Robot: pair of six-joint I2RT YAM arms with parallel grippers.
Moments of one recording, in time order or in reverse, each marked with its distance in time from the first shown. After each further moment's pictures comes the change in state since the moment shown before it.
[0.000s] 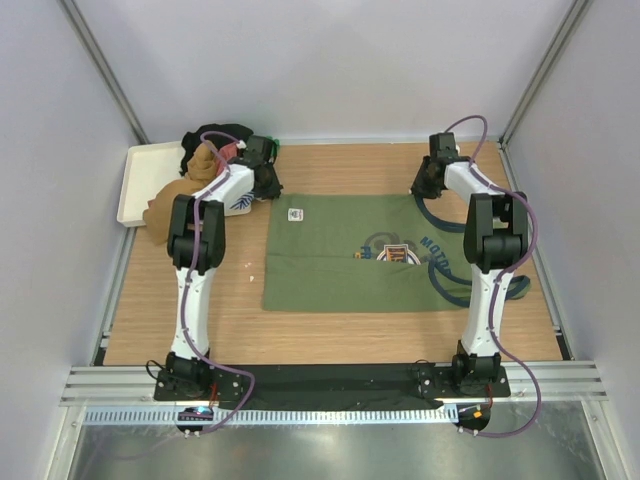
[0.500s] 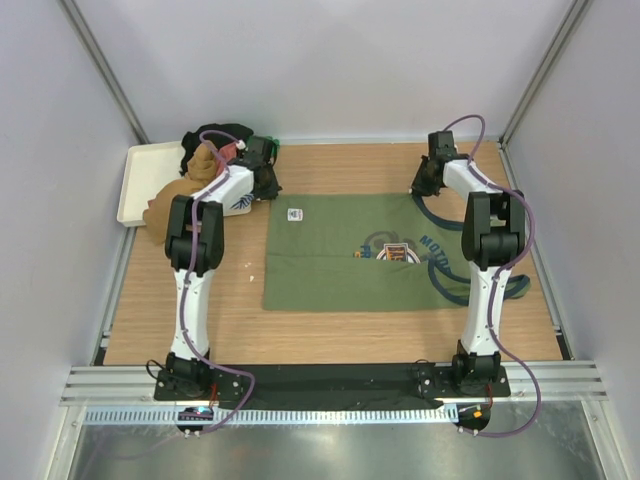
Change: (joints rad) left arm -0.007 -0.020 -0.026 0.008 -0.045 0.024; right arm 0.002 0.040 0.057 -0.030 -0.026 0.000
